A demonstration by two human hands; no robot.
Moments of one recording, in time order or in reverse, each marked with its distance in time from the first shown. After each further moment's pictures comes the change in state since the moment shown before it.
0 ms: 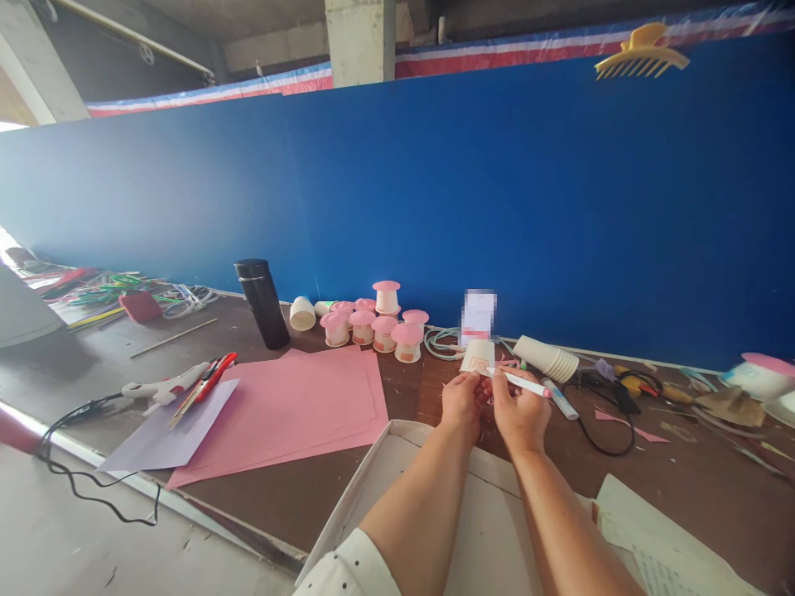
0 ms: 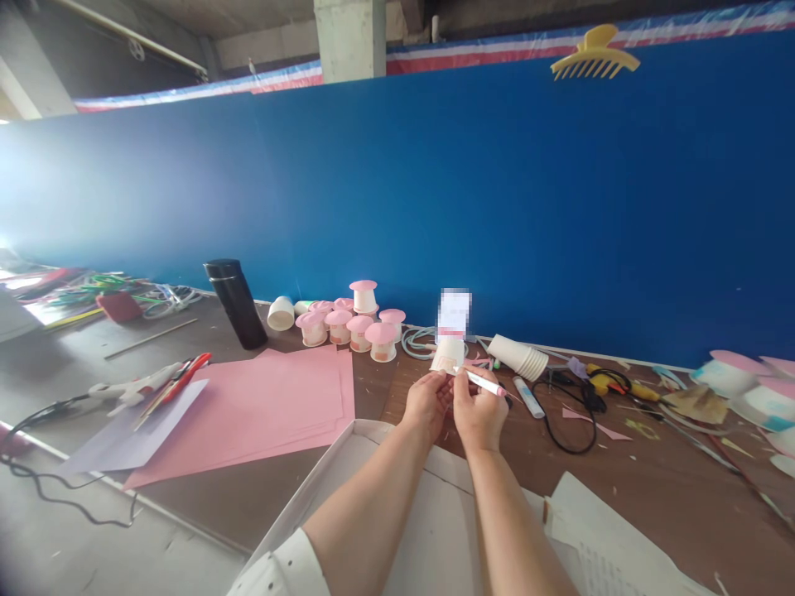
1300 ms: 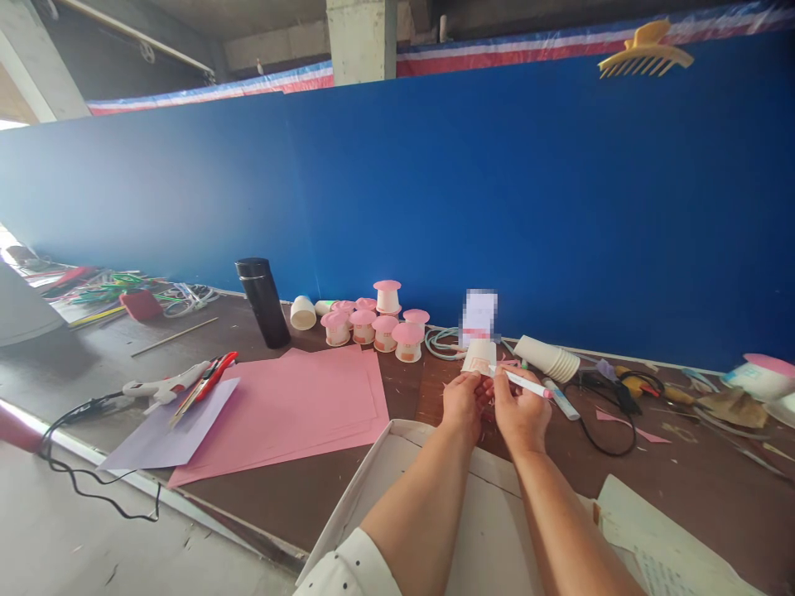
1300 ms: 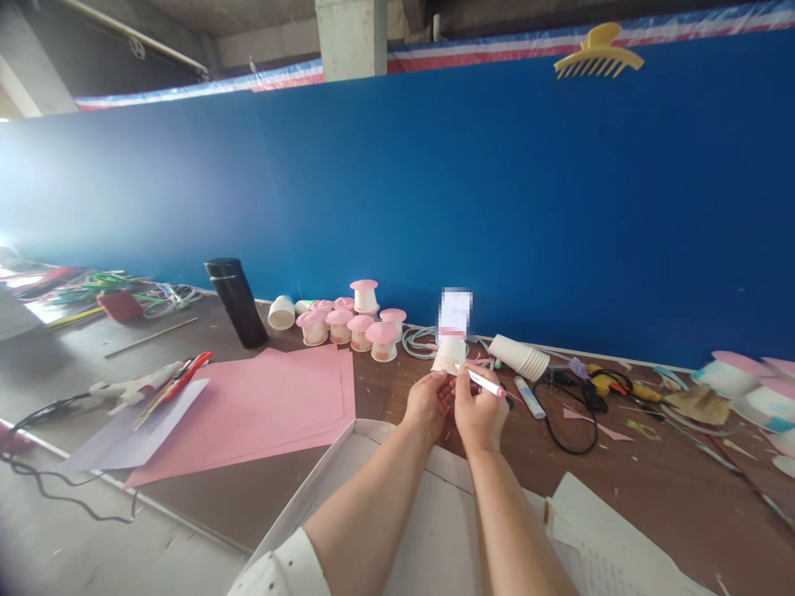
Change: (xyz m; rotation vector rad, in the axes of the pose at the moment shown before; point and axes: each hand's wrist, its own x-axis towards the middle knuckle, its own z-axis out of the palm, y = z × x) left_hand 0.003 -0.002 -0.002 -0.023 -0.009 -0.005; right_hand 0.000 -0.001 -0.001 0.027 -0.013 0.022
